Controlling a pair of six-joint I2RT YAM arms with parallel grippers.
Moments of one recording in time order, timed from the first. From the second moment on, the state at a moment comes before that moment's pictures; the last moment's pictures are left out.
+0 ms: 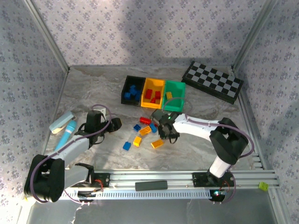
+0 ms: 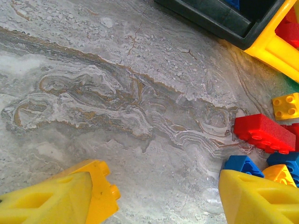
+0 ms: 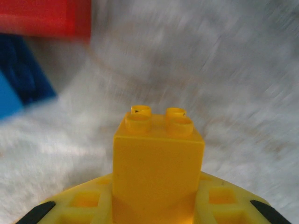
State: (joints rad) left arm -0.26 1.13 0.40 -0.01 0.22 -0.51; right arm 0.83 1.65 1.06 -0.78 0.18 0.71
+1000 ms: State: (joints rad) left arm -0.26 1.14 0.42 -0.04 0.17 -0.50; right arm 0.75 1.65 1.27 -0.74 0.22 0.47
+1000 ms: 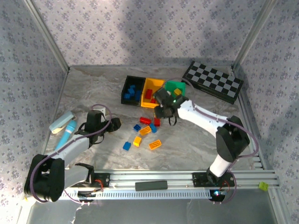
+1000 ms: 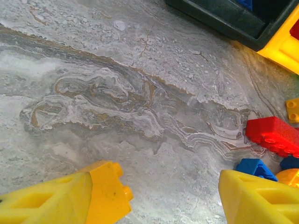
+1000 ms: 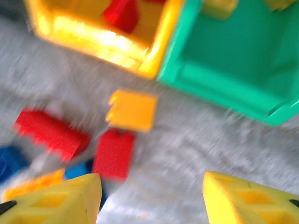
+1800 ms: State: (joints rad) left arm -0.26 1.13 0.43 -0.06 0.14 -0.50; right arm 1.09 1.78 1.08 -0.72 0.12 0.73
